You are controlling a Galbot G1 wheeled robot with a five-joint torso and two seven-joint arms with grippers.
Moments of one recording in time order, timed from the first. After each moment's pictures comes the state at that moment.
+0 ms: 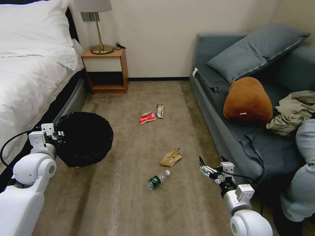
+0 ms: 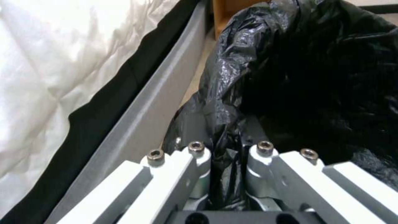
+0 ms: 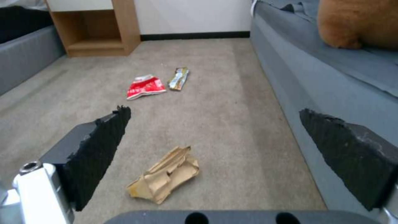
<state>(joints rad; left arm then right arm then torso) 1.14 -0.95 -0.68 -1.87 -0.61 0.59 -0.35 -1.57 1.42 0.57 2.06 0.20 -0.17 -0.06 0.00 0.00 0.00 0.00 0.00</state>
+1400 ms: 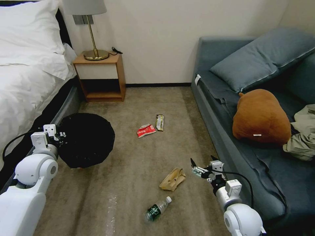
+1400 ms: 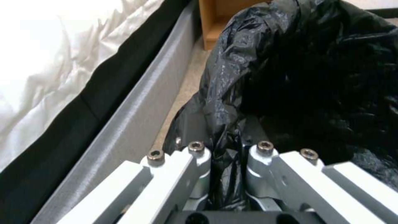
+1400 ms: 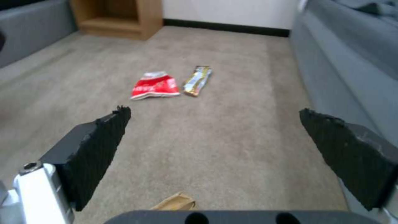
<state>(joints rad) 1.15 -0.96 -0.67 -1.87 -0.59 0.59 -0.34 -1.46 1.29 0.45 1.95 0.17 -0.19 -0.10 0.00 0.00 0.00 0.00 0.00</state>
